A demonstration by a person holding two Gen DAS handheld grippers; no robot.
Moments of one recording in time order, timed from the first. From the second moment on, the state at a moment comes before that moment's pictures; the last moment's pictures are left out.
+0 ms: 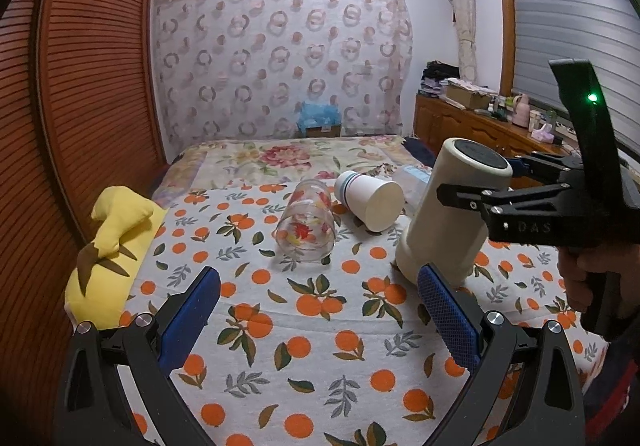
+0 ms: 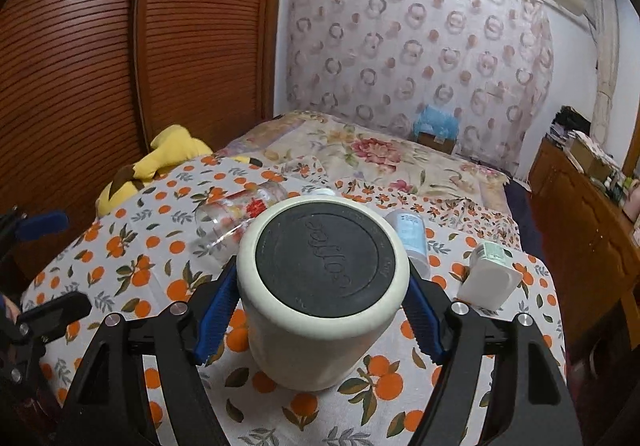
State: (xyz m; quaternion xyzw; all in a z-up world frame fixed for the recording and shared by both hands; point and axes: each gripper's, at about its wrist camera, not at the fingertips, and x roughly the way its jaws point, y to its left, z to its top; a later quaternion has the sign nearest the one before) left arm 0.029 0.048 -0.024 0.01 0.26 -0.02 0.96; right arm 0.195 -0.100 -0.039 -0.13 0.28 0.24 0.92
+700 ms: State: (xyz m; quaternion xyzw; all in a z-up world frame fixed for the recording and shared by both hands) left arm 0.028 0.052 -0.023 0.01 0.27 0.00 0.96; right arm 0.181 -0.096 -0.051 -0.12 0.29 0.26 0.91
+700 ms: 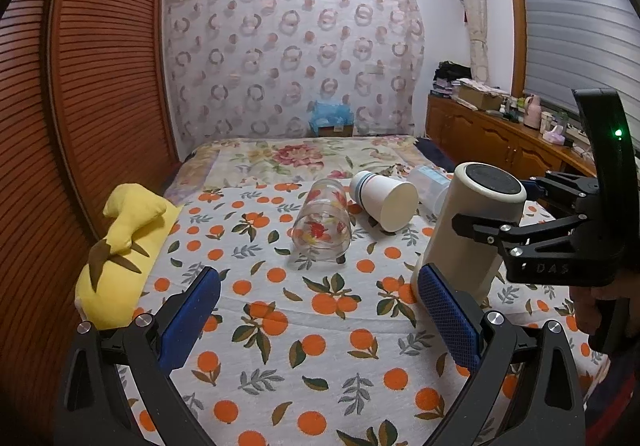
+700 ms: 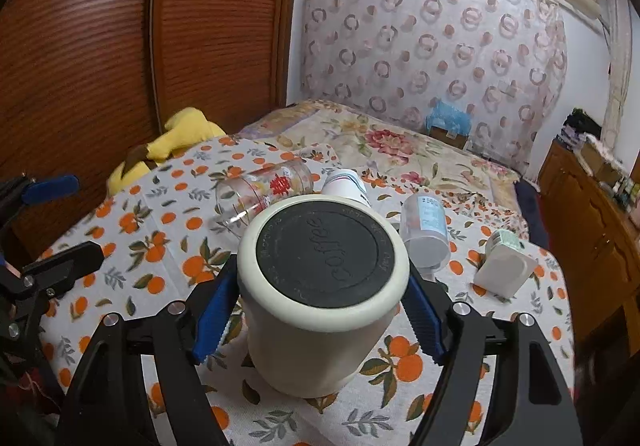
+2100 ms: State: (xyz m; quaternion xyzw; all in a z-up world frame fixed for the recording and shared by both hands) left arm 0.019 -0.012 0.003 0.00 0.23 0.01 0.97; right arm 0.112 -0.207 -0.036 0.01 0.21 0.18 0.96
